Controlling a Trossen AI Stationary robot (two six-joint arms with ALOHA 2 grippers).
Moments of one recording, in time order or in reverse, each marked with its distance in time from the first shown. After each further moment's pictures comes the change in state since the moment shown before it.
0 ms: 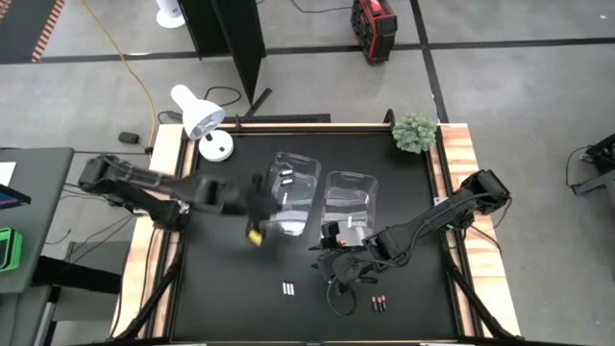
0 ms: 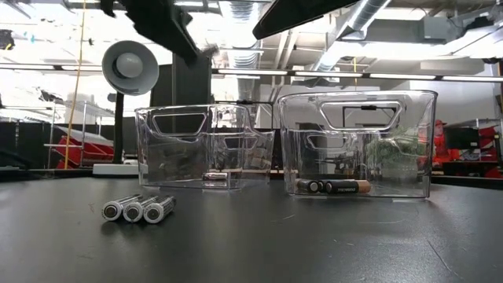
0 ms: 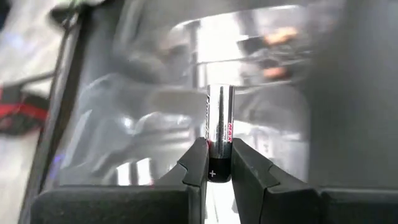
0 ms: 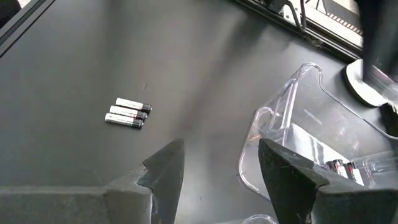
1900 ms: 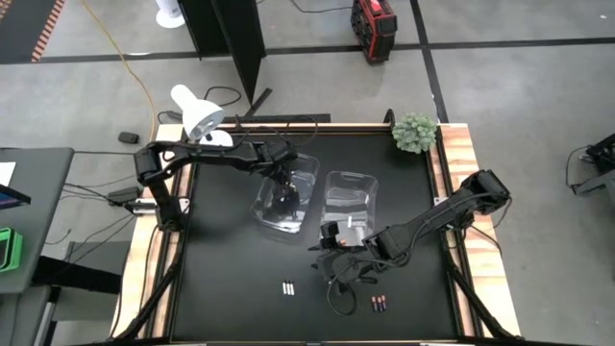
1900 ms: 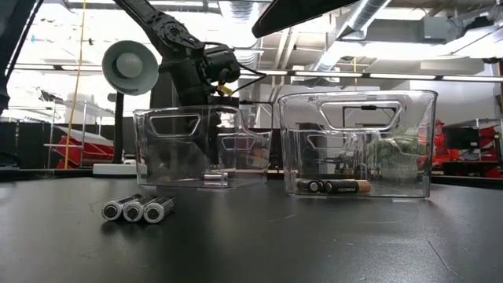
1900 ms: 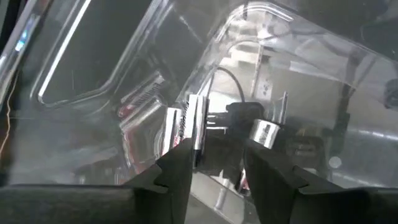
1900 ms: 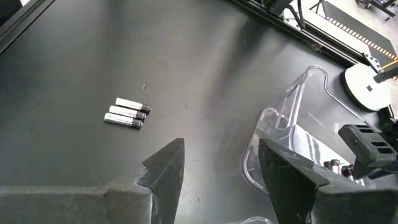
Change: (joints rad) left arm 0.530 0.471 0.104 0.052 0.198 0.038; right arm -0.002 0.000 0.000 0.006 0.000 -0.023
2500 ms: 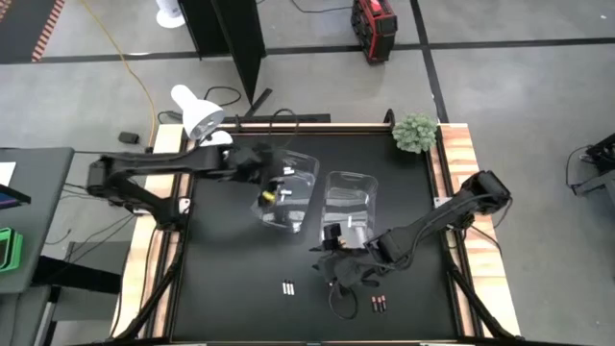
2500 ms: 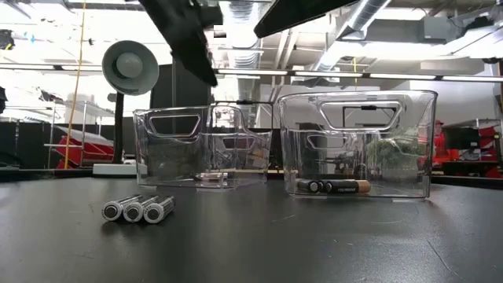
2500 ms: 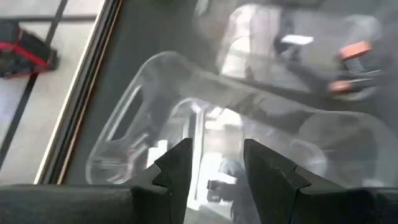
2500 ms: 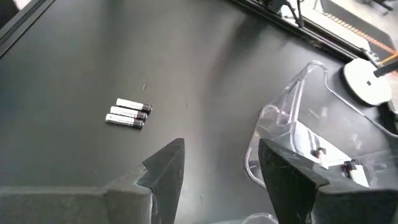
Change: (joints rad) left arm -0.203 -0.394 0.043 -0.164 -0.017 -0.040; right arm 0.028 0.000 0.000 -0.010 0.032 0.041
